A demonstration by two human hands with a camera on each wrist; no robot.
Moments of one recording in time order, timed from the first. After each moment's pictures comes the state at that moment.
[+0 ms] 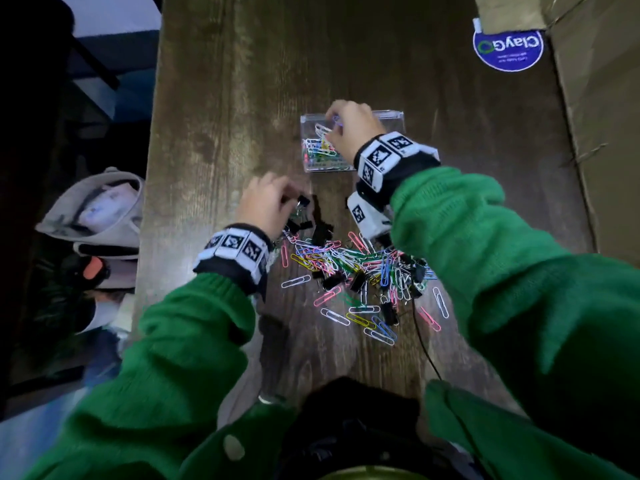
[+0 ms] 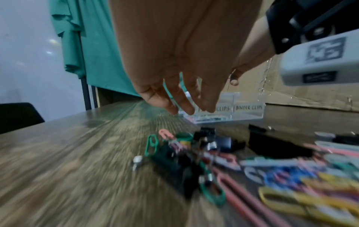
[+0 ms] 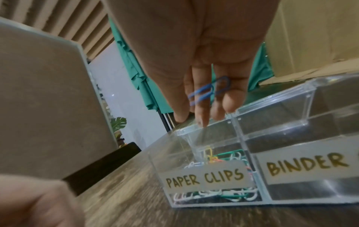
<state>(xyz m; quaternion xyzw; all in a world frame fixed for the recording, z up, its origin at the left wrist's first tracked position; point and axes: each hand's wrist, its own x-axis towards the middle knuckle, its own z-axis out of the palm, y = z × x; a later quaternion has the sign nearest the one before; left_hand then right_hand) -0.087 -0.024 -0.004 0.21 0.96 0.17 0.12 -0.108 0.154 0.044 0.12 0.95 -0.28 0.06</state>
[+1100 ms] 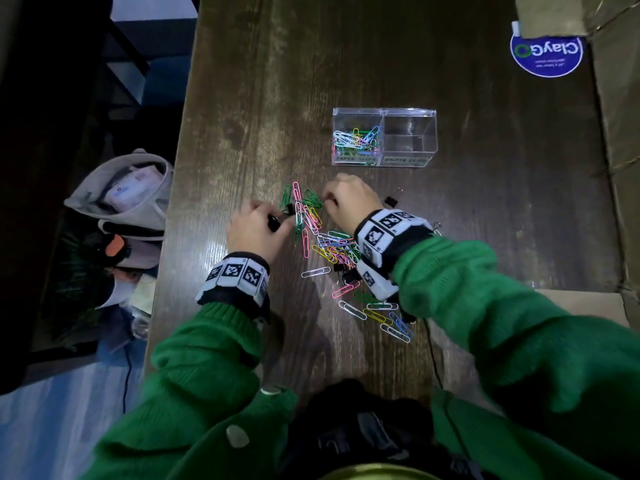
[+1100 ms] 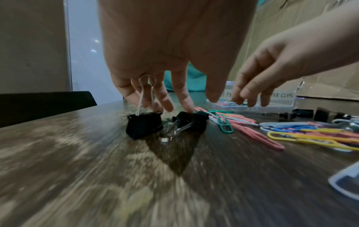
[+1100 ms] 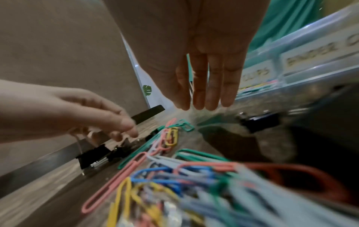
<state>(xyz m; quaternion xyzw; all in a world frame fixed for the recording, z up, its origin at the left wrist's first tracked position) -0.051 -0.081 -0.025 0.02 0.97 0.21 0.12 -0.045 0.094 -0.007 0.01 0.96 -0.24 0.12</state>
